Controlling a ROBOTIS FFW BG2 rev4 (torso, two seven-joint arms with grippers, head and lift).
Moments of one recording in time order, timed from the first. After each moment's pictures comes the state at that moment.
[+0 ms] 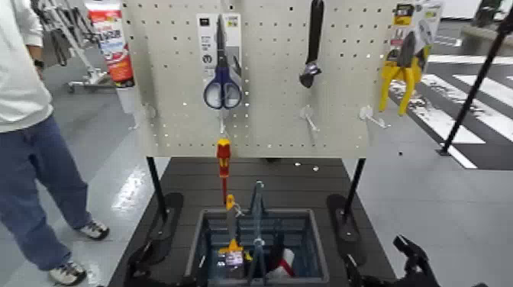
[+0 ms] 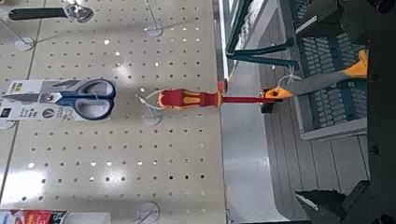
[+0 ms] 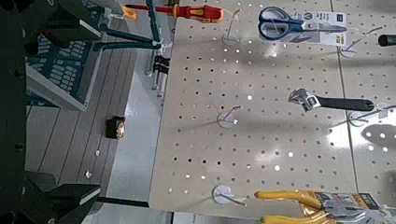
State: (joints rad) left arm 0.41 0.00 -0.03 -1.84 -0.01 -0.23 -0.23; right arm 0.47 -0.19 0.01 -1.94 -0.09 -0.21 0.22
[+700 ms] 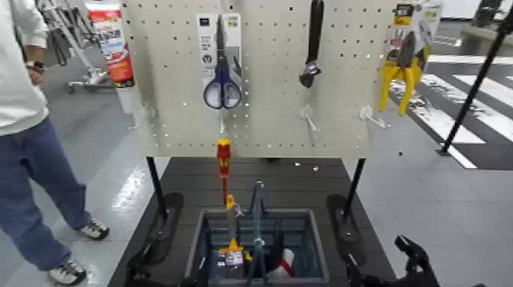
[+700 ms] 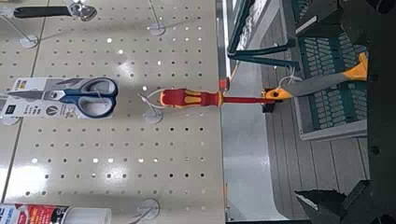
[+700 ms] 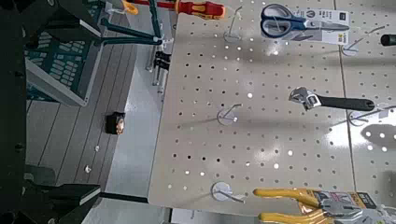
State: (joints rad) left arm 0.42 0.00 -0.04 -1.83 0.00 -0.25 -0.22; right arm 0.47 -0.19 0.01 -1.94 -0.08 -0.22 0.20
